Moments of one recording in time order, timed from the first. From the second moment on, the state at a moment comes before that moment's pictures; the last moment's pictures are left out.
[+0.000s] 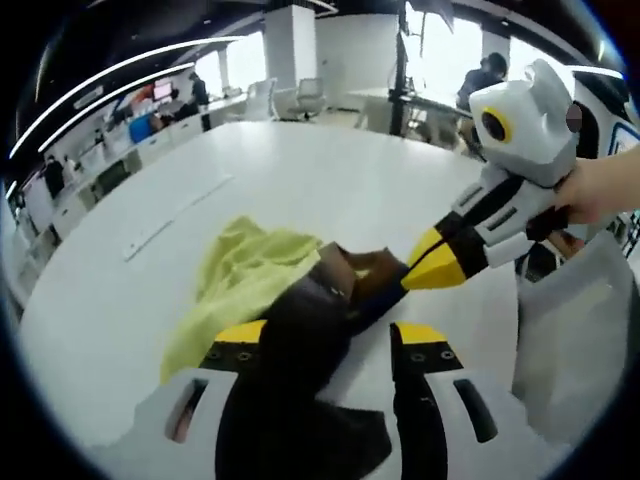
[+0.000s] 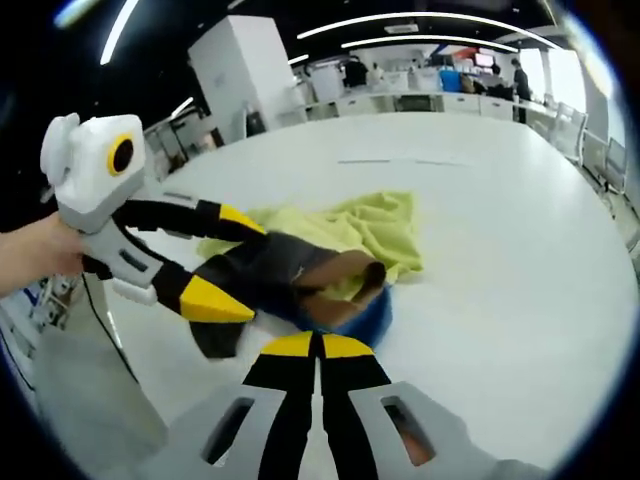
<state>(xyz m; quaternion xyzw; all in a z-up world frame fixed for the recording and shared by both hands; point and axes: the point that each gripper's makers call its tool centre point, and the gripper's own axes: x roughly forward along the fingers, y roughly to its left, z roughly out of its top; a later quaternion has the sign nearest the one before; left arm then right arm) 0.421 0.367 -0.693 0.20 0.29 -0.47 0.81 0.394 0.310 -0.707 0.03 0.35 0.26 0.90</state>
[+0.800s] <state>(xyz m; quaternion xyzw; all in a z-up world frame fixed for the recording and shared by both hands) 0.434 0.355 -0.706 0.24 0.24 -0.44 0.83 0.396 0.309 -0.698 0.02 0.34 0.26 0.90</state>
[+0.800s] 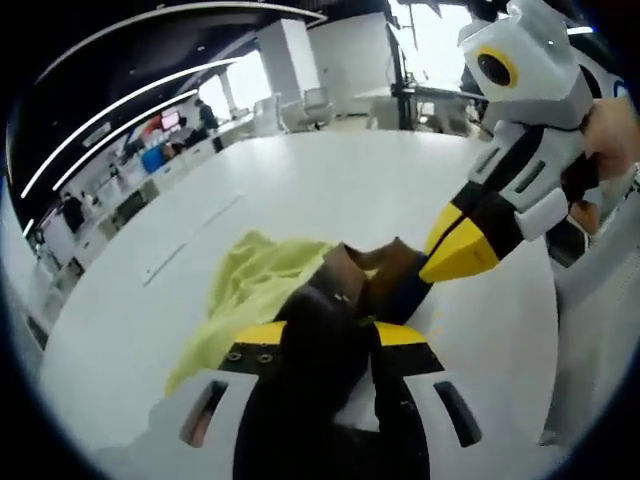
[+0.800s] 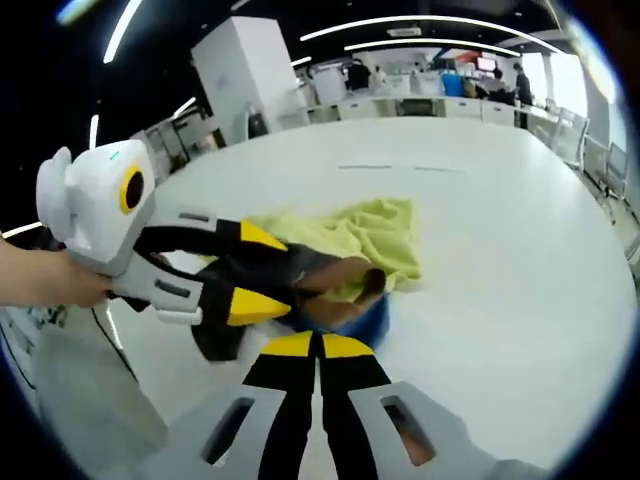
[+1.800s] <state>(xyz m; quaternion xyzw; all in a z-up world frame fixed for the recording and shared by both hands) 0.444 0.378 -0.692 0.20 0.25 -0.40 0.86 0.396 0.307 -0.694 0.01 0.34 0.26 0.90</state>
